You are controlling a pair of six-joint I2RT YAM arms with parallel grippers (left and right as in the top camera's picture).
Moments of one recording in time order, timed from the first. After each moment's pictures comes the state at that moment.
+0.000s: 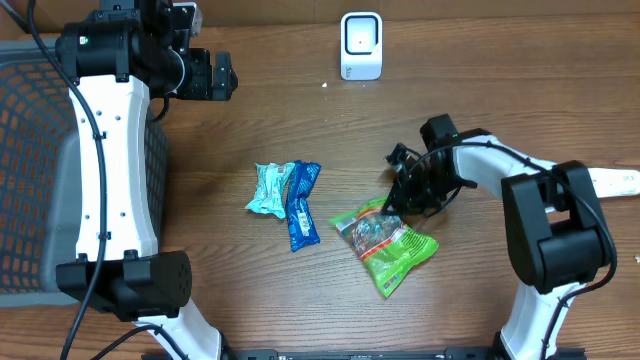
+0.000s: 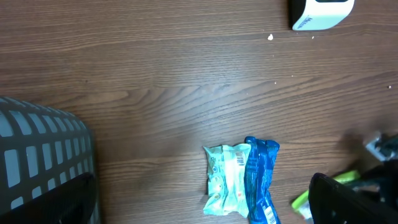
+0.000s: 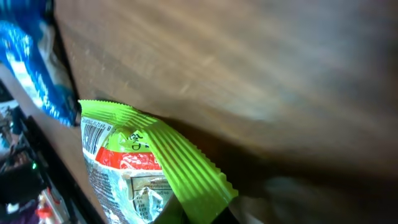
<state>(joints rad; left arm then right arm) 0.05 1.89 2.20 -1.41 0.16 0.05 0.24 2.04 1.19 -0.78 -0.68 -0.07</state>
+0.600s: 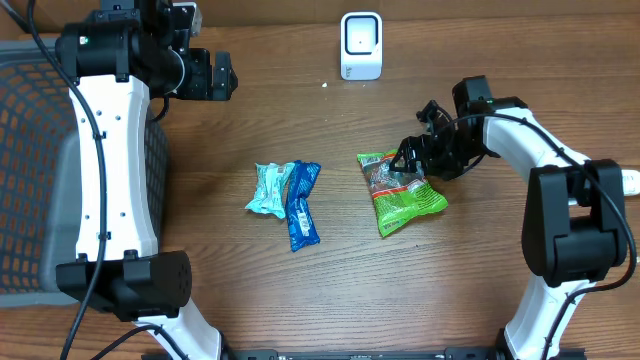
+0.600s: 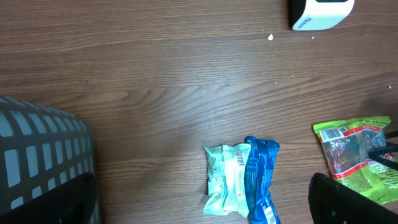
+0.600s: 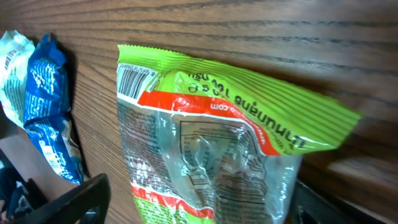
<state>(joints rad) 0.05 1.89 2.20 -1.41 0.16 0.05 0.12 2.05 1.38 -0.82 -0.61 0.00</state>
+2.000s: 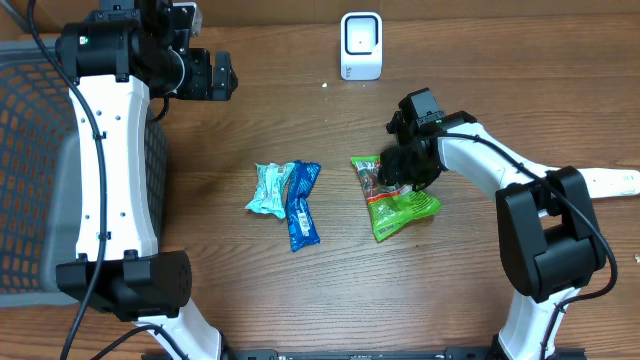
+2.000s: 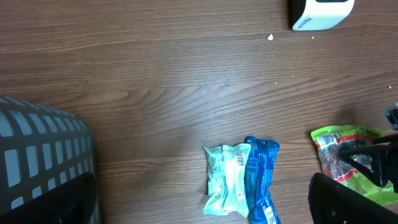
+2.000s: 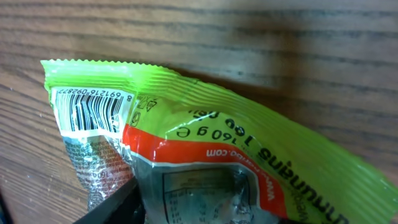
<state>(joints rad) 0.05 1.89 2.20 -1.41 0.16 0.05 0.34 2.02 1.32 -0.71 -0.26 0.19</state>
